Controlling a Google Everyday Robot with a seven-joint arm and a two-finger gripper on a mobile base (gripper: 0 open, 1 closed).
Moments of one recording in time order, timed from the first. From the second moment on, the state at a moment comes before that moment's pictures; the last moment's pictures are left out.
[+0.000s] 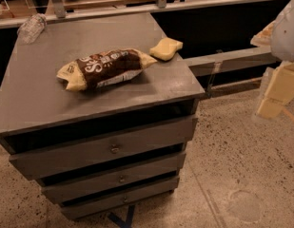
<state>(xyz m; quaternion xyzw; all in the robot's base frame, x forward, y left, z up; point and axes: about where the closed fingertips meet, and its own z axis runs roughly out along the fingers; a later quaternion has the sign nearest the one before) 0.438 -0.216 0.979 -0.60 0.78 -0.04 0.16</state>
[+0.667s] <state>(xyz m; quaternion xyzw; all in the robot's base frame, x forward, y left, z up) 0.443 -0.207 0.984 -0.60 0.77 -0.03 0.19</state>
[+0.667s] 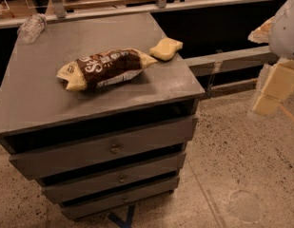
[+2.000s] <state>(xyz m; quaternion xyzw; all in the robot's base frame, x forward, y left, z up) 0.538 -0.067 1.005 -0.54 0.73 0.01 0.42</state>
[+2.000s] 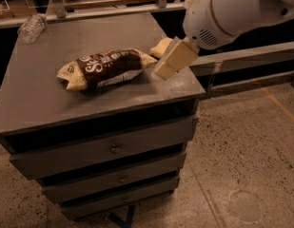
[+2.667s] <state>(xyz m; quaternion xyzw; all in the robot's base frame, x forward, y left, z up) 0.567 -0.026 0.988 -0.55 0.71 0.02 0.44</state>
